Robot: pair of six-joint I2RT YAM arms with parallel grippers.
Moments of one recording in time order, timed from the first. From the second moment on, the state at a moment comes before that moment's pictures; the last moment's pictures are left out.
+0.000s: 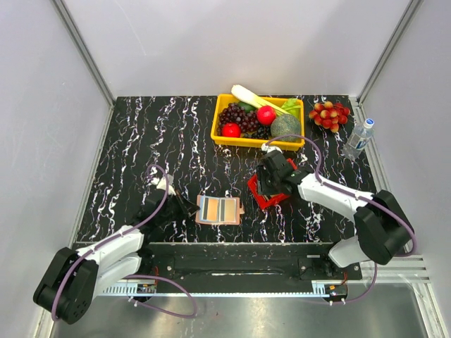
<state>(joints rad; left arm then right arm) -0.44 0.93 0.12 0.23 0.20 -0.85 0.66 1.44 0.86 -0.34 0.08 0.48</state>
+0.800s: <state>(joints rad) -0.44 0.95 0.13 0.23 0.21 -0.84 0.66 1.46 0.88 -0.36 0.12 0.42</state>
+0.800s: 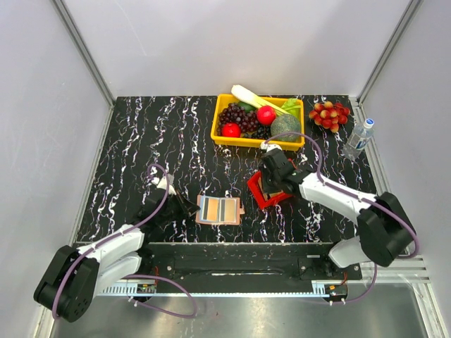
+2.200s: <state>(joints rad) -0.45 0.90 0.17 0.28 0.33 -0.90 0.84 1.54 0.77 0.04 -0.07 0.80</state>
